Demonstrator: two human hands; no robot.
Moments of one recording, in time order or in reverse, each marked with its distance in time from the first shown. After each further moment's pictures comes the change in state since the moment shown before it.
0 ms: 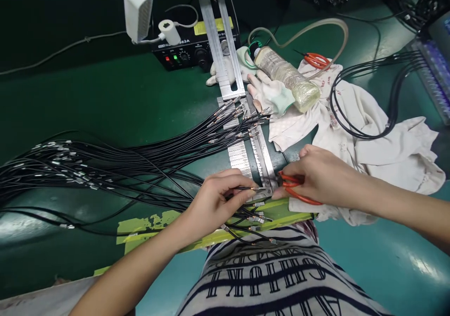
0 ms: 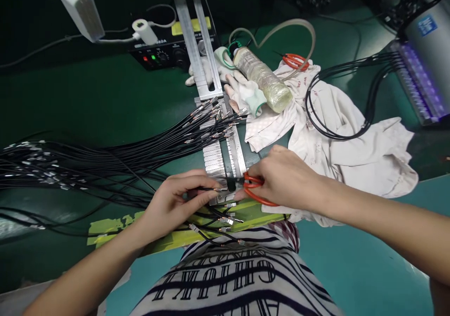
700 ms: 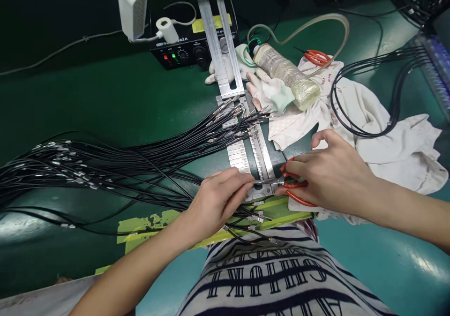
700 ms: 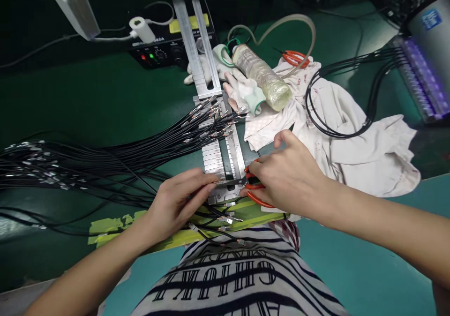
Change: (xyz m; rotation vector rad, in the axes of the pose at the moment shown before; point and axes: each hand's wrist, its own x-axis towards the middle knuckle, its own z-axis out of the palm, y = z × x) left_hand 0.000 -0.002 0.002 0.339 0.062 0.268; right_hand -0.009 -0.003 -0.004 -0.369 0.109 -0.078
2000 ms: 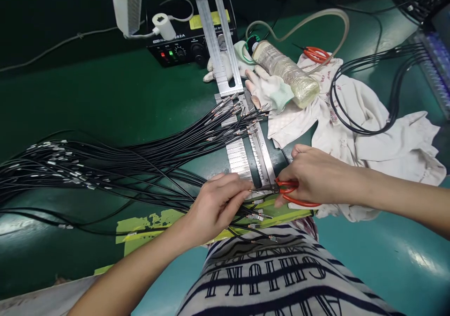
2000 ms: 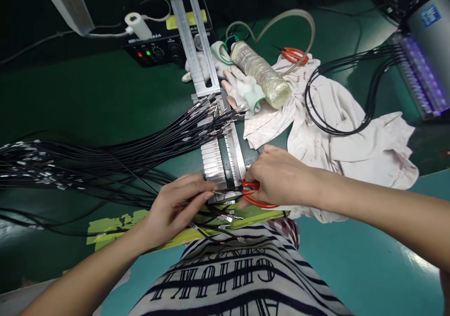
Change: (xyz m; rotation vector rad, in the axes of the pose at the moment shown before) left_hand -0.010 -0.001 0.003 -0.142 -0.017 -0.020; right_hand 0.018 -0.002 0.006 0.373 -0.241 -0.018
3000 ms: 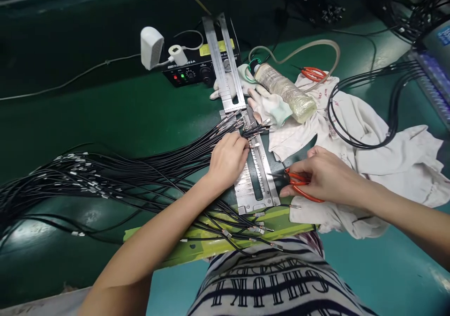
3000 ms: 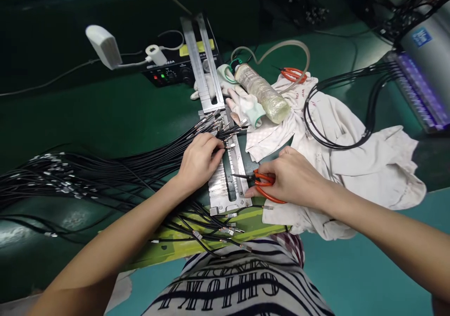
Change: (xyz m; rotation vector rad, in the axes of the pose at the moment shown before) left_hand 0.084 -0.052 0.004 0.700 0.136 -0.067; right_hand -0.012 0.034 0.012 0.076 0.284 0.110
